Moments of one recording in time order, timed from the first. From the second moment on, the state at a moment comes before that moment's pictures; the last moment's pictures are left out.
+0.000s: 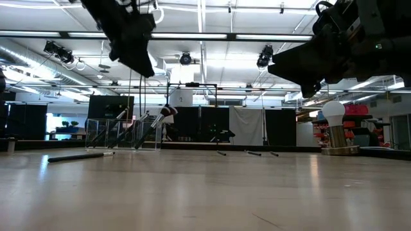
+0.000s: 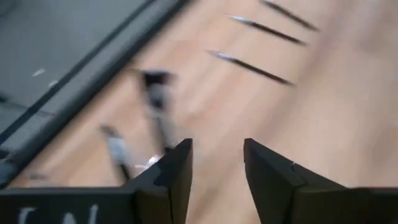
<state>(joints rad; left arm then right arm) 0.17 1.18 0.93 -0.59 -0.38 -0.29 0.36 1.56 0.25 1.25 0.38 0.18</state>
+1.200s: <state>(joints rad) -0.64 1.69 0.93 -0.96 -0.79 -1.55 0.36 1.56 0.25 1.19 0.38 0.20</state>
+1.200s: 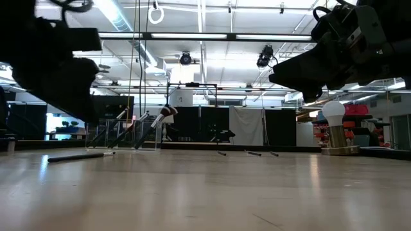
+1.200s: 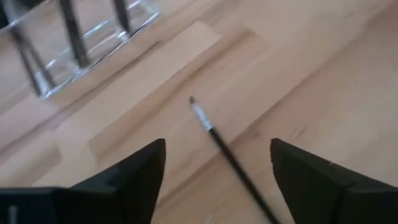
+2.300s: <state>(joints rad) -0.70 1.87 0.50 -0.18 -1.07 -1.43 0.35 1.56 0.25 1.20 0.41 0.21</state>
